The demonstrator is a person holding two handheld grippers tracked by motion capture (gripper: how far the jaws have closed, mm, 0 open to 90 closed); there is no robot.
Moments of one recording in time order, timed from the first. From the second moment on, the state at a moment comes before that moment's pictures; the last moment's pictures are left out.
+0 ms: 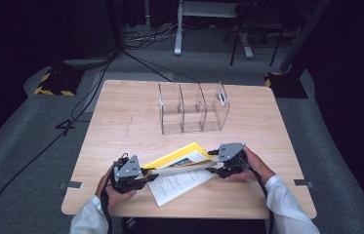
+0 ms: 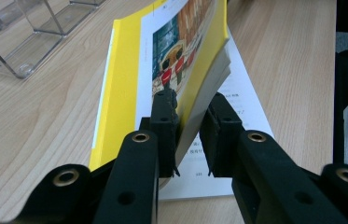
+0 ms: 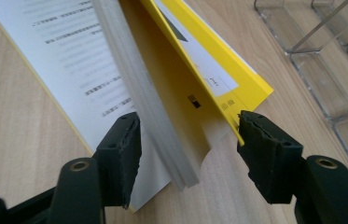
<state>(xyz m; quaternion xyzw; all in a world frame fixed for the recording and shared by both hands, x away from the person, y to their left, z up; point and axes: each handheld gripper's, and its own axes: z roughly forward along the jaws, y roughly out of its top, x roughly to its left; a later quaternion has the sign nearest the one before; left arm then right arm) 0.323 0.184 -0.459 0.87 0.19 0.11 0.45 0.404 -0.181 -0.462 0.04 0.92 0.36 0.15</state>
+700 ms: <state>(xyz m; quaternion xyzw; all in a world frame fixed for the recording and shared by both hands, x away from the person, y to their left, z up) 0.321 0.197 -0.455 0.86 0.23 0.12 0.44 0.401 -0.177 -0.471 0.00 0.88 0.45 0.15</state>
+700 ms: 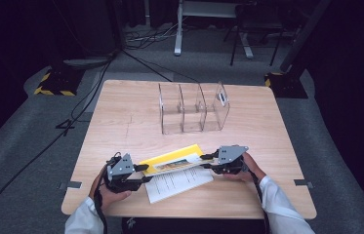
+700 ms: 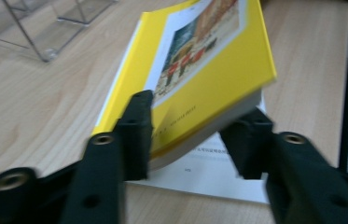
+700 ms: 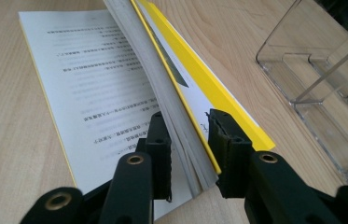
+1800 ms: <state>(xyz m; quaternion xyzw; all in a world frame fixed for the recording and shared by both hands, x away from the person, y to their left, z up) 0.322 0.172 -0.447 0.88 0.19 0.14 0.42 0.403 -0.174 -0.480 0.02 0.87 0.47 0.13</state>
